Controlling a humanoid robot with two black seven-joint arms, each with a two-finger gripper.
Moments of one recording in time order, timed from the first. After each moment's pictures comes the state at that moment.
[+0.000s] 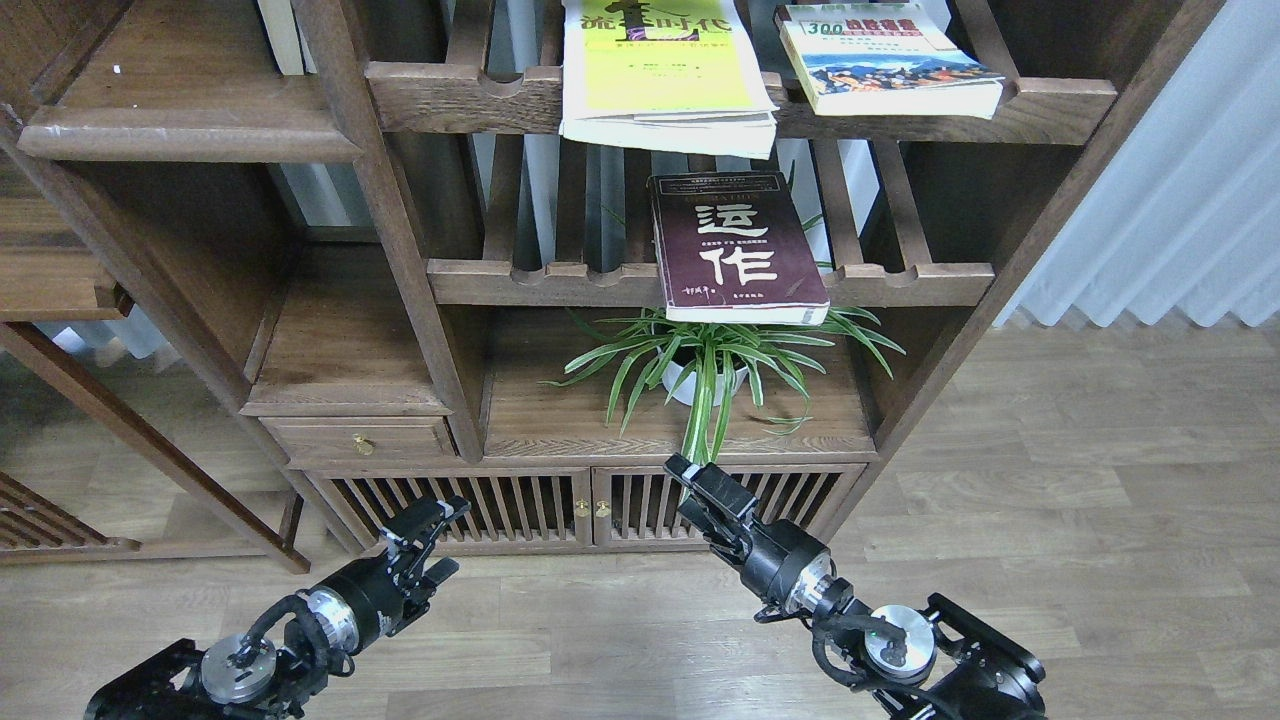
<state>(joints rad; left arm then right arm) -0.37 0.00 -0.80 -0.34 -0.57 -0.49 0.49 0.22 0.01 0.87 0.67 0.25 0.58 -0.23</state>
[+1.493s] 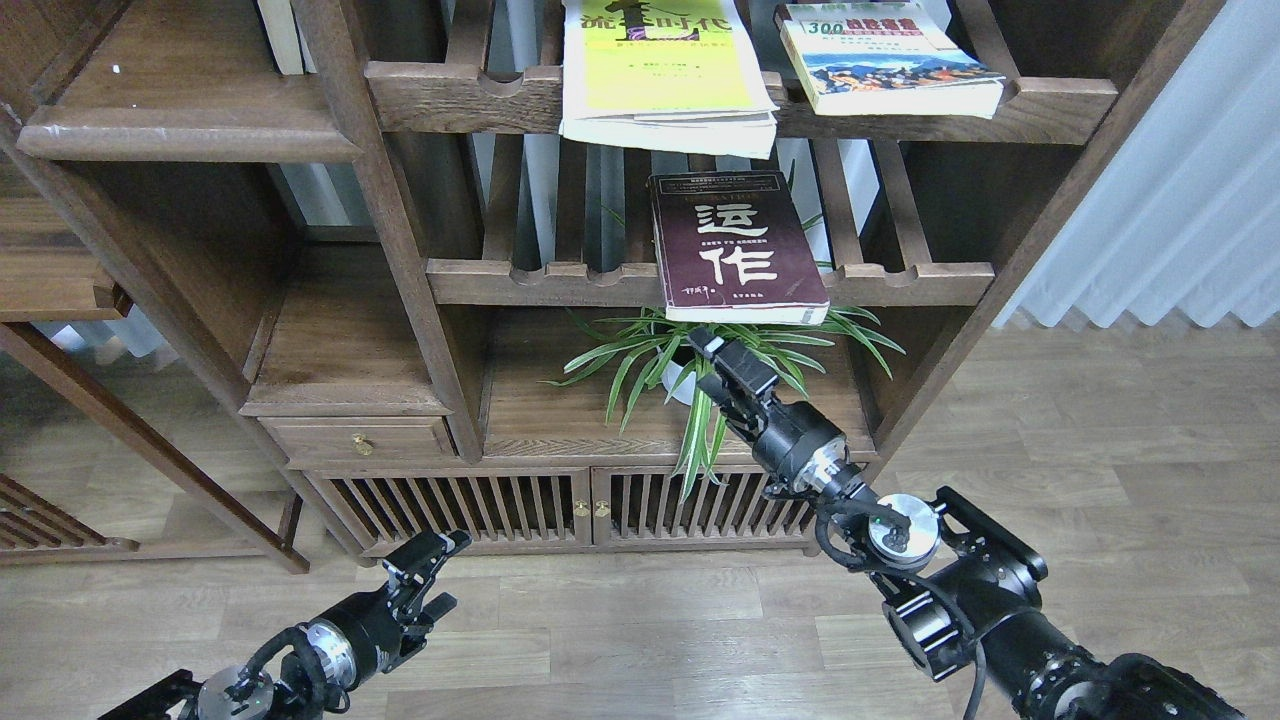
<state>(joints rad) -0.27 0.00 -0.81 -0.34 -0.56 -0.49 0.48 0.44 0.02 1.02 0.65 0.25 0.53 -0.20</state>
